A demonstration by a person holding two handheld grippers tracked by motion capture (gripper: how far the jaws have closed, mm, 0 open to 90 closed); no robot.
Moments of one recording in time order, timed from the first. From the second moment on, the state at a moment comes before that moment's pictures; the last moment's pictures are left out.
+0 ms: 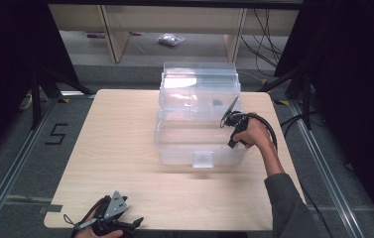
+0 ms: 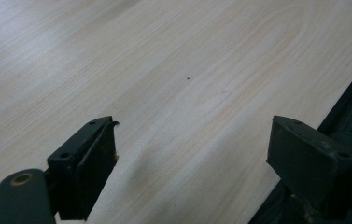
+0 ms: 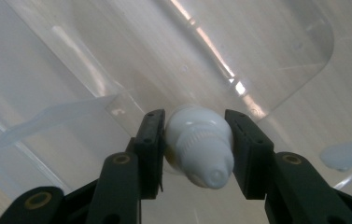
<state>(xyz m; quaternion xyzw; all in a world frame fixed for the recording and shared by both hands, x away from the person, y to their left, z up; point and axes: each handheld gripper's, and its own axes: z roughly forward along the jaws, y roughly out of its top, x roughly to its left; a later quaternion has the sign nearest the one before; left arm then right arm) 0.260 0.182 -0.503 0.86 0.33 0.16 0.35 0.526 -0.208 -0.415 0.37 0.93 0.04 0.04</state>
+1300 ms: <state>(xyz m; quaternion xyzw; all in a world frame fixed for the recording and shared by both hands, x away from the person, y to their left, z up) 0.260 0.182 -0.504 0.86 0.33 0.16 0.35 0.530 -0.206 -0.432 0.37 0.93 0.06 0.03</state>
